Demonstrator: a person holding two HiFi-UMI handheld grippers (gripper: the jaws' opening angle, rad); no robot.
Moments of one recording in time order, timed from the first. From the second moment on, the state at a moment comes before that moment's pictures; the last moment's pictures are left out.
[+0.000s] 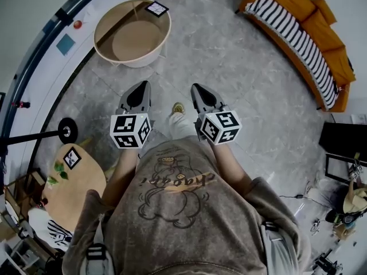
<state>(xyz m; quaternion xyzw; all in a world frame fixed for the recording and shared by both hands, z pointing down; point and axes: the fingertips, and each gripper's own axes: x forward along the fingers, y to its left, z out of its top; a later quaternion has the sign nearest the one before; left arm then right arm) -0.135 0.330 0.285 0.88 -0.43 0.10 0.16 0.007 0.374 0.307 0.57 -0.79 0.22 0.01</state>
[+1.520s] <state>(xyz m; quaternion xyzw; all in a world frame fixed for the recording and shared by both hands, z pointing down) -0.074 0.129 0.283 0.86 -0.49 0.09 0.15 0.080 0.161 0.320 0.52 -0.82 0.24 0.02</state>
